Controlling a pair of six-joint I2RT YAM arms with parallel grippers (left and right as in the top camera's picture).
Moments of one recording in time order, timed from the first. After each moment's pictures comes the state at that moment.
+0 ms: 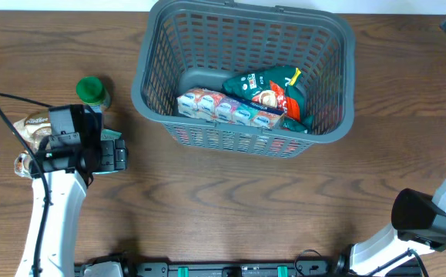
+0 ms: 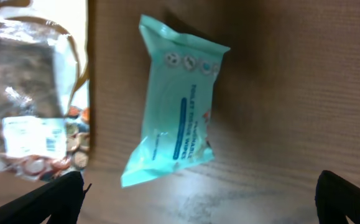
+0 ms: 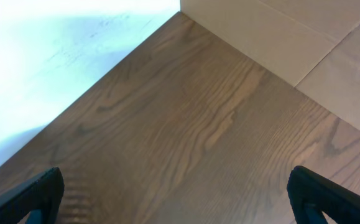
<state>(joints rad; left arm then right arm) 0.16 1.25 0.84 -0.74 -0.06 0.13 -0.30 1.84 2.40 -1.35 0.33 0.44</state>
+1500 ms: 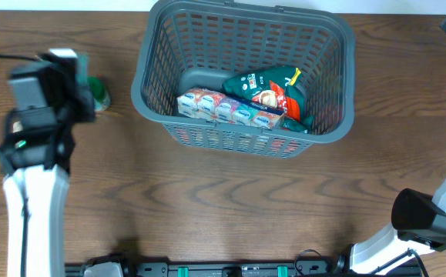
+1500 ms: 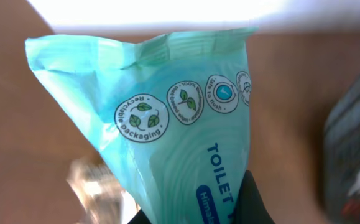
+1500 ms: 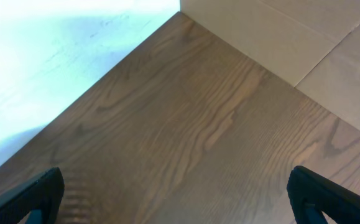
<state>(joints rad) 0.16 1.21 1.21 -0.63 -0.03 0.13 -0.30 1.84 2.40 -1.35 0.33 0.44</state>
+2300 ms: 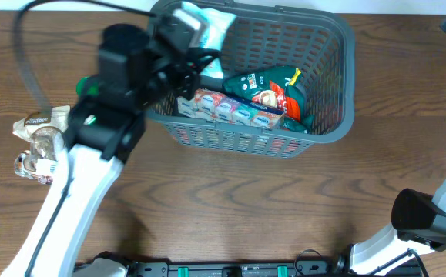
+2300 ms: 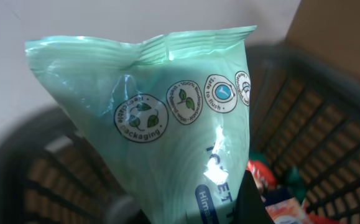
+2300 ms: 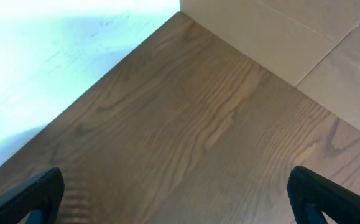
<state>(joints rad) -0.37 1.40 1.43 -0.45 0.29 0.09 -0.30 1.84 2.40 -1.35 0.33 0.44</state>
